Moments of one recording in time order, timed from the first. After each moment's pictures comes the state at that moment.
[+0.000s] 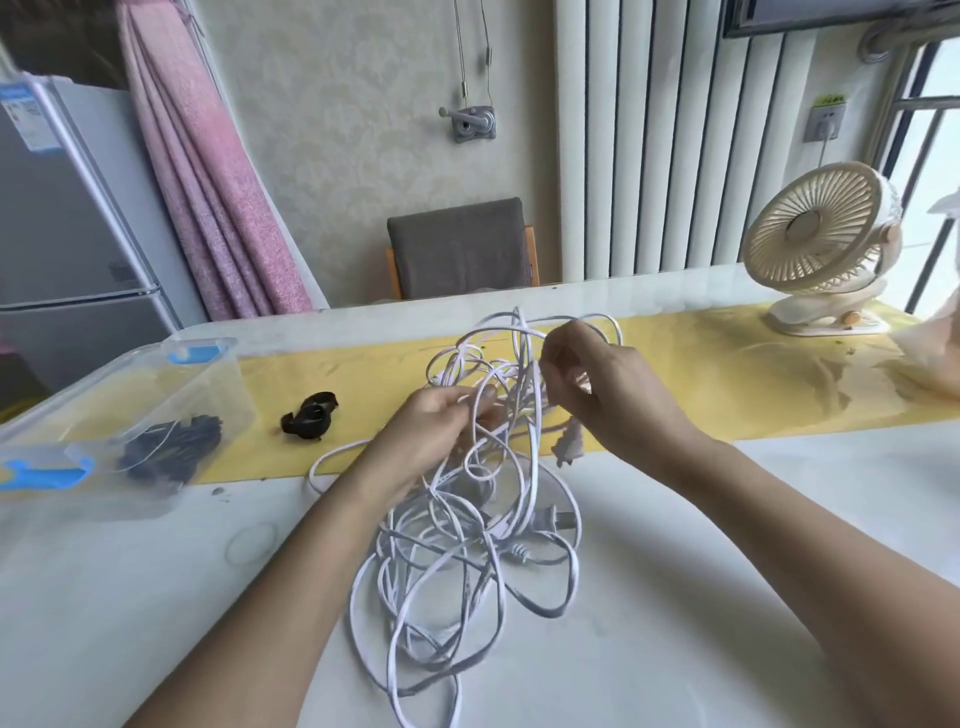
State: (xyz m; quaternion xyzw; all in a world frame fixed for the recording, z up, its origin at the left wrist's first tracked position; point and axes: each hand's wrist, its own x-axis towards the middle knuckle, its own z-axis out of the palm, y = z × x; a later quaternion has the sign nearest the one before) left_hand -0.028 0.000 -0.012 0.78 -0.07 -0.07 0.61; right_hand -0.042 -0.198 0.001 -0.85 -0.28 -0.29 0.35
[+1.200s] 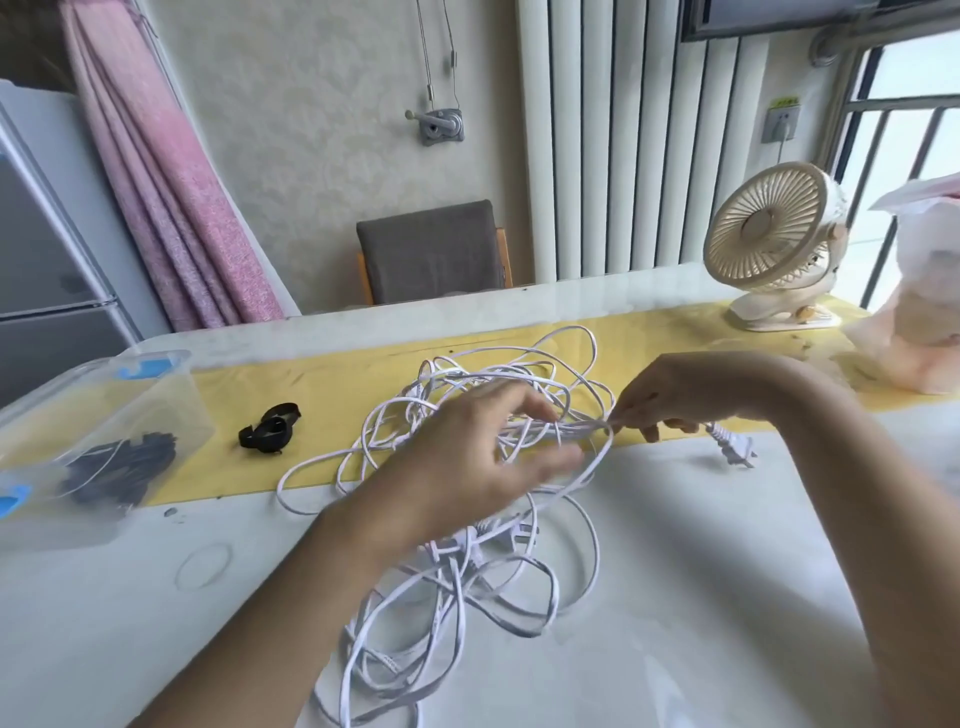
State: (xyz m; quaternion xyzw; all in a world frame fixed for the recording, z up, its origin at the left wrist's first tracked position) left_hand -0.084 -0.049 0.023 0.89 -0.33 0.07 0.32; right_hand -0.040 -0.286 0.035 -0.96 -0.10 0.17 0.19
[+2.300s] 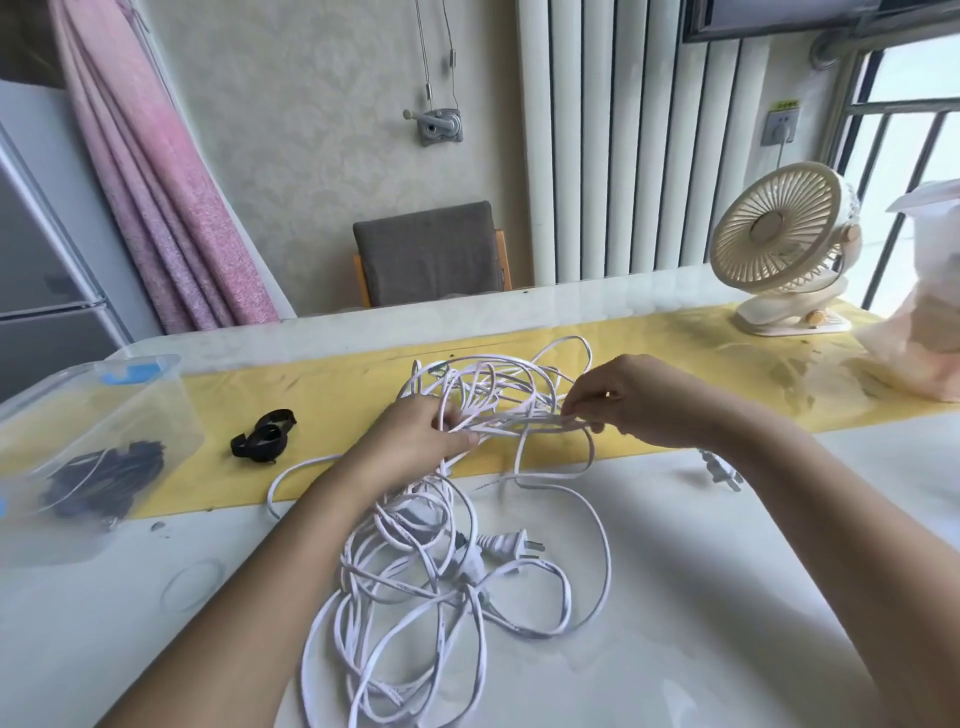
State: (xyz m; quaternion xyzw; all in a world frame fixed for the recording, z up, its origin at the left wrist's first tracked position) left_hand 0.002 -0.012 -0.012 0.95 -0.13 -0.01 0.30; right_hand -0.027 -0.249 0.014 -0.96 -0.15 0.00 0.25
